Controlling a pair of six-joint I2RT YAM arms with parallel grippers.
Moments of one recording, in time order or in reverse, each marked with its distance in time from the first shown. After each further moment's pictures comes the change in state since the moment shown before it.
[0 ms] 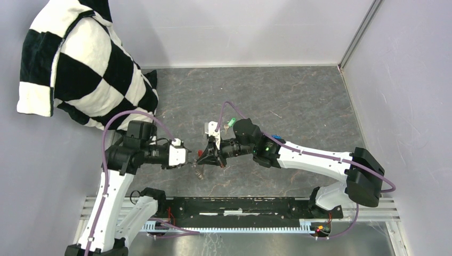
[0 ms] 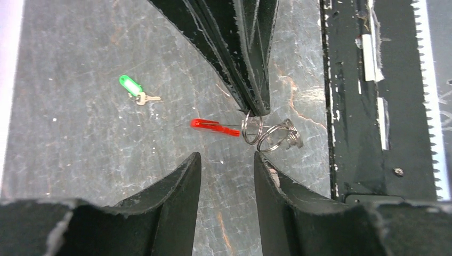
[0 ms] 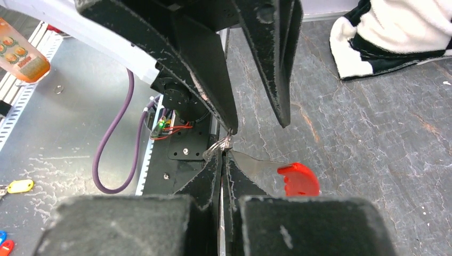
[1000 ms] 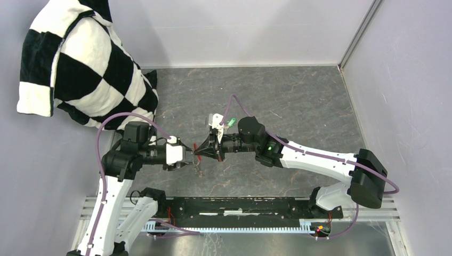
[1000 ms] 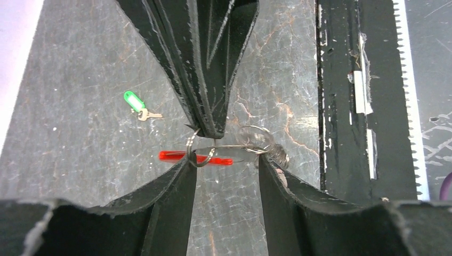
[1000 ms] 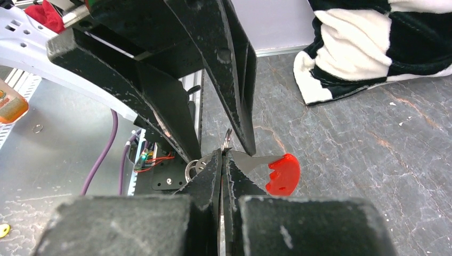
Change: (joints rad) left arm 0.000 -0.066 -0.042 0.111 0.074 -0.175; right arm 0.000 -0.026 0.014 0.091 0.108 0.047
